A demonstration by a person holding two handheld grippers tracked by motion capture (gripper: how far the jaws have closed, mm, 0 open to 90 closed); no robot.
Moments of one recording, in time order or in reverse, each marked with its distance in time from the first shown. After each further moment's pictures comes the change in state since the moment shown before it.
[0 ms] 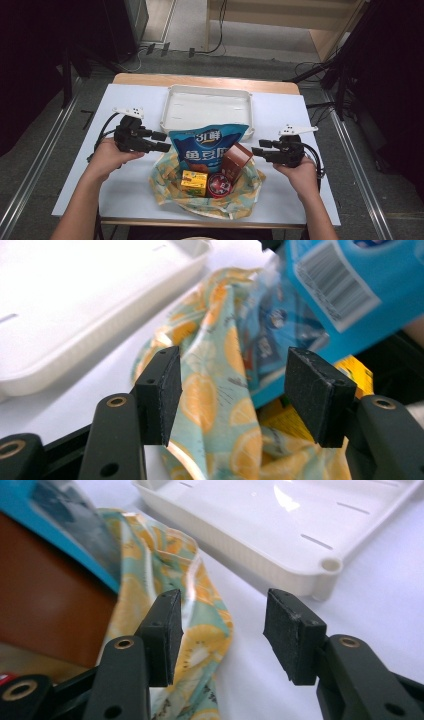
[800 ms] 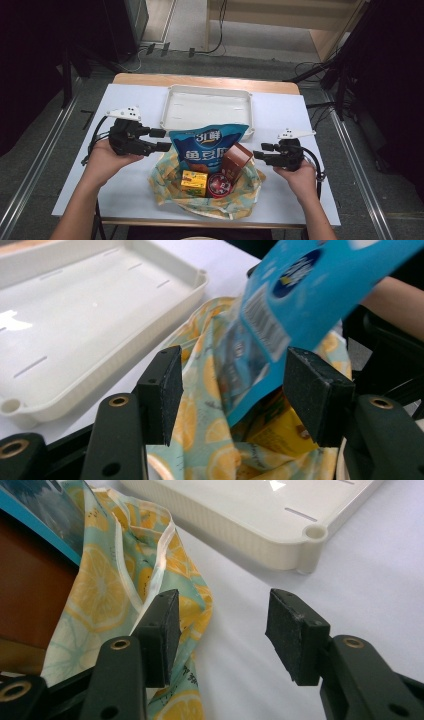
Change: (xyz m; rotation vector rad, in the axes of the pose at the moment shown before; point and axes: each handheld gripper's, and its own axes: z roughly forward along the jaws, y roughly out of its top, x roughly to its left) left arm -0.056 0.016 -0.021 -0.059 0.092 0.130; right arm -0.004 -0.014 0.006 0.027 -0.051 0.006
